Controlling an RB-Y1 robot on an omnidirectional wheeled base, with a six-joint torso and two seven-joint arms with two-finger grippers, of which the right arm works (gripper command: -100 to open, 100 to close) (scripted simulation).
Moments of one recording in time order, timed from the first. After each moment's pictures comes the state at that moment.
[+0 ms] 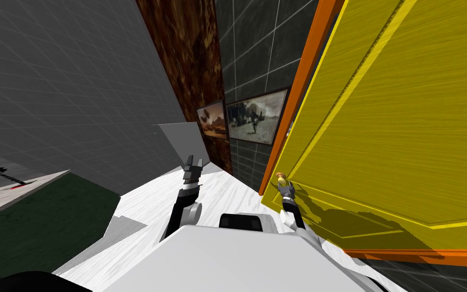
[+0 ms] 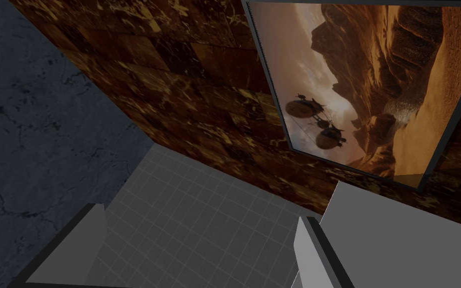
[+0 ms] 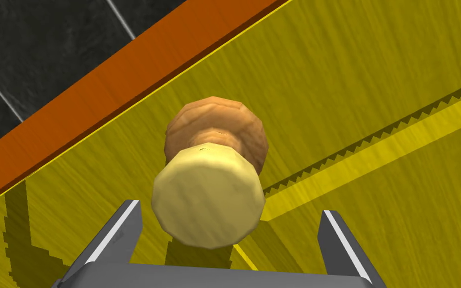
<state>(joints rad) -0.09 -0.21 -0.20 -0.61 -0.34 -0.83 -0.56</state>
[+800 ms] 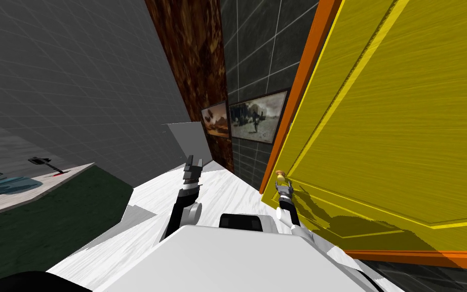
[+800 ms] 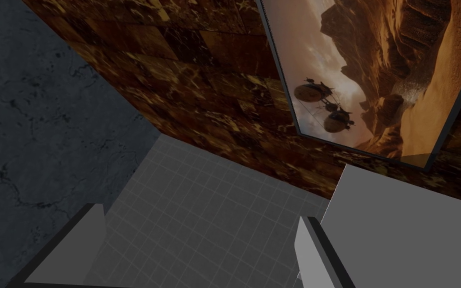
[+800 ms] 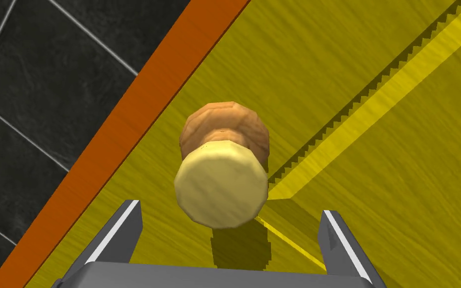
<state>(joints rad) -0.11 -0.17 -0.18 -0.61 -0.43 -0.85 -0.76</state>
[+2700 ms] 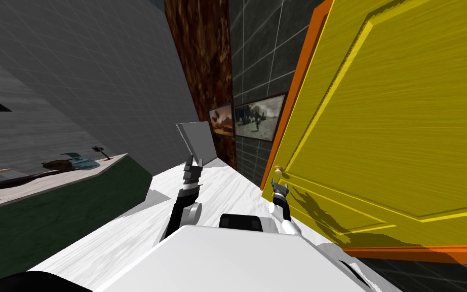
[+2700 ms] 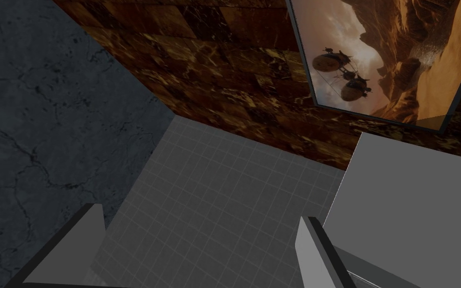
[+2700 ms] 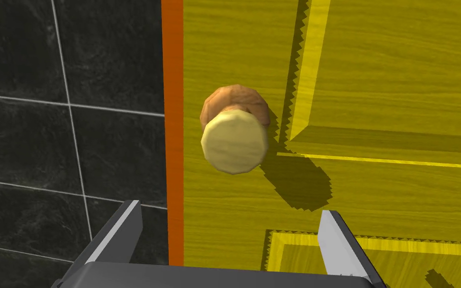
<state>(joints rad) -0.13 -0.10 -0.14 -0.64 -0.62 -0.86 -1.20</state>
